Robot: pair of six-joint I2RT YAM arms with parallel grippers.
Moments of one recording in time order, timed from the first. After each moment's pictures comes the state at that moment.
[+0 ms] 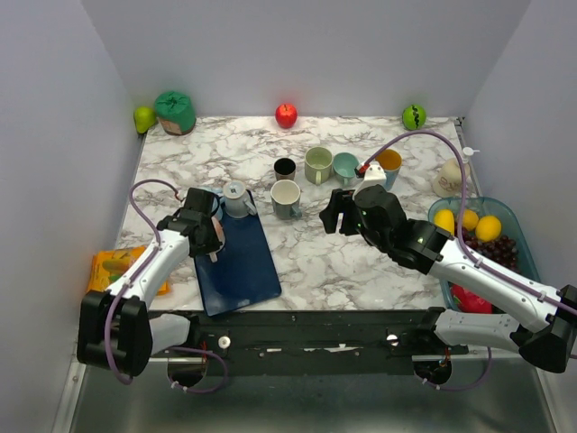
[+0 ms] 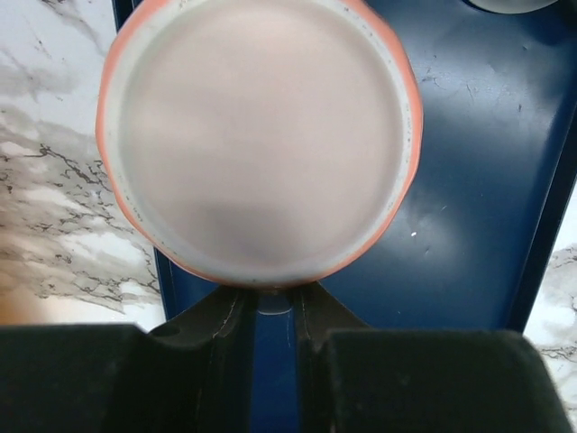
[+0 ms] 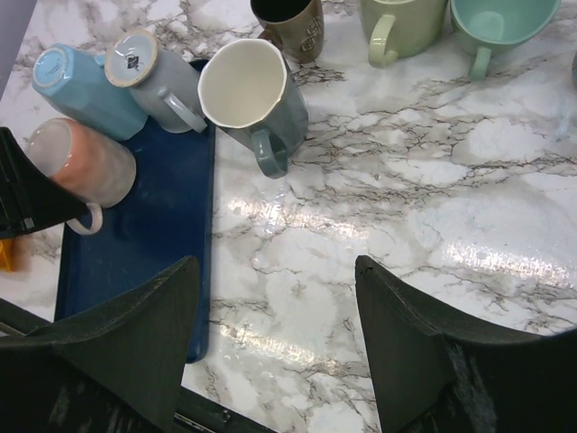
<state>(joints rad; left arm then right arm) -0.22 1.21 0.74 -0.65 -0.14 -0.54 0.91 1.11 1.01 -0.41 0.41 0.53</state>
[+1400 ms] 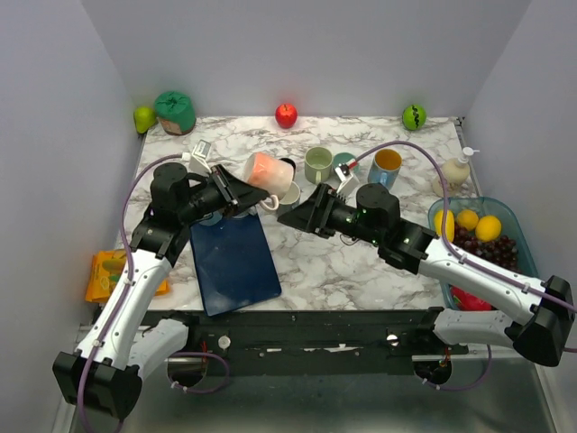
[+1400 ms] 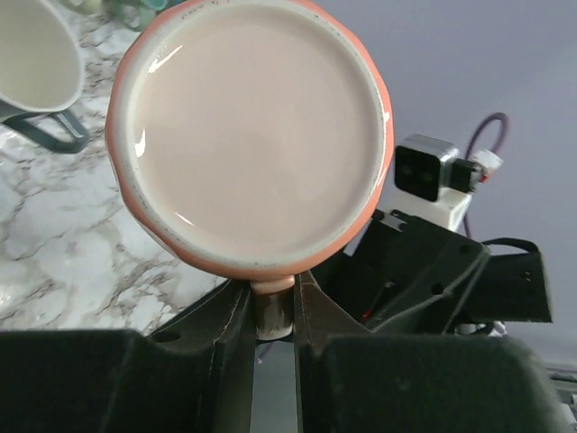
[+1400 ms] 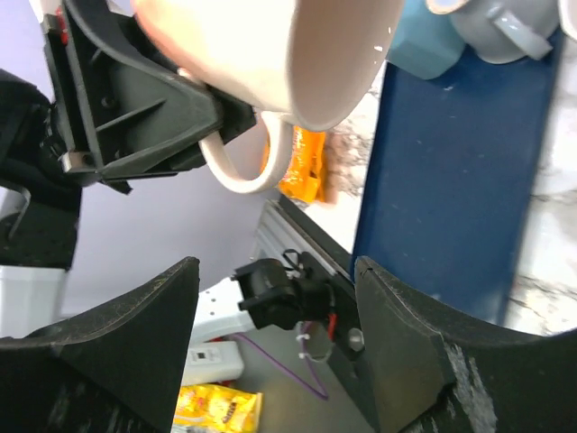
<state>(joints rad) -0.26 0.94 0.93 -0.25 0.64 -1.08 0.91 1.15 0.95 -0.01 -0.14 1.01</state>
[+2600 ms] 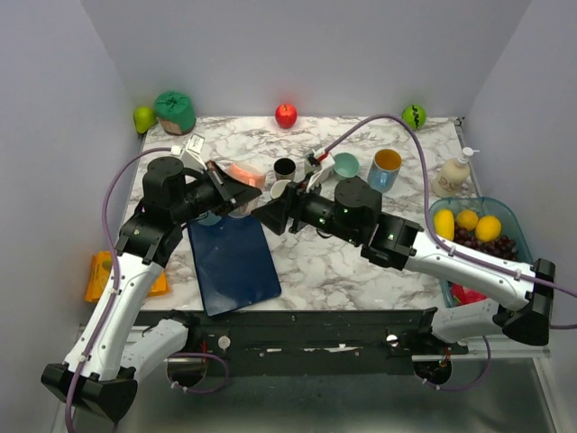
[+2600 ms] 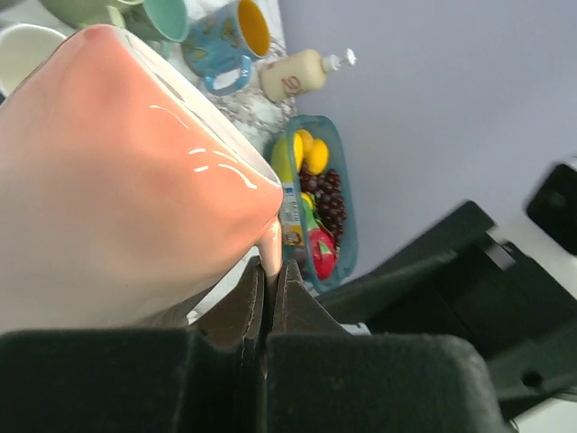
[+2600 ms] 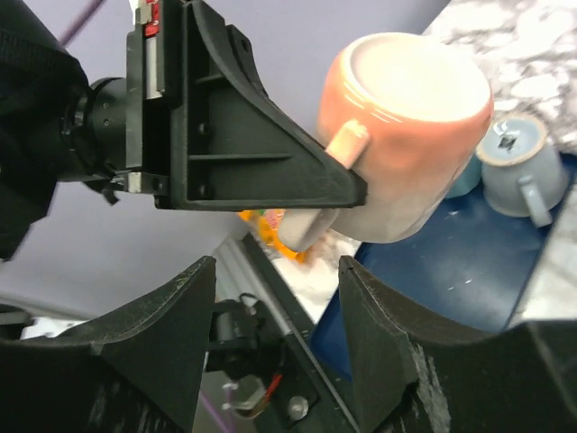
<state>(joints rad) -0.32 0.92 1.08 -0.44 0.50 -0.96 1.07 1.28 1.19 0.02 0.04 0.61</state>
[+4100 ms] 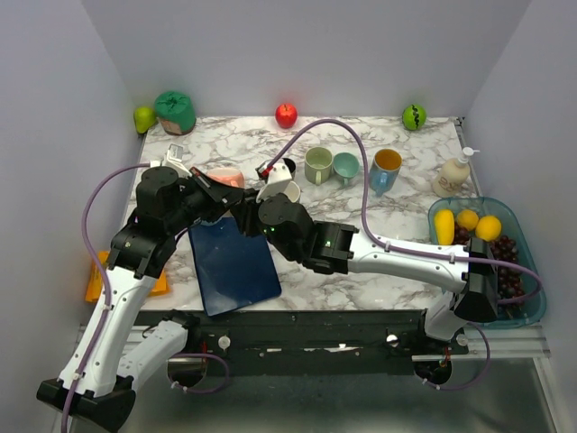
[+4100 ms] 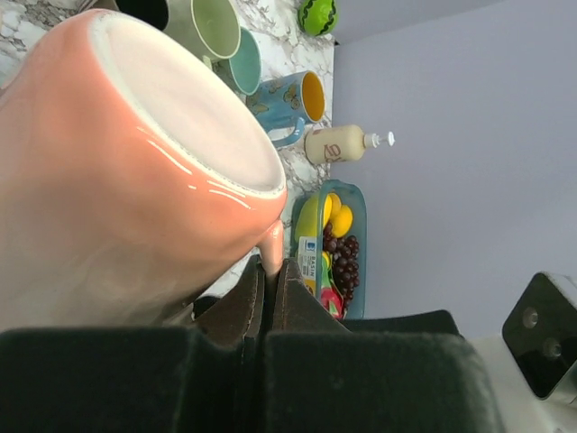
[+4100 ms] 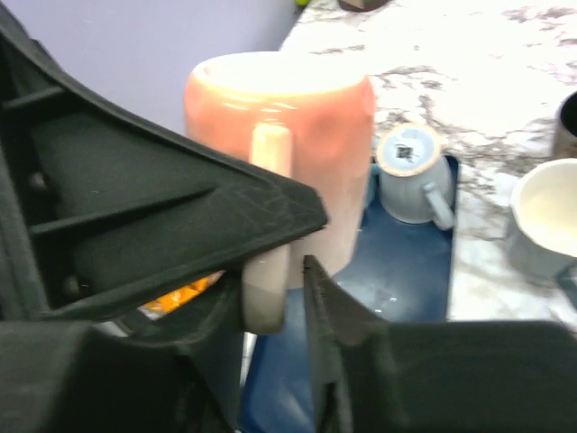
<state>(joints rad) -0.32 0.85 1.10 -0.59 0.25 -1.05 1.27 1.64 1.48 -0.08 0.60 0.53</state>
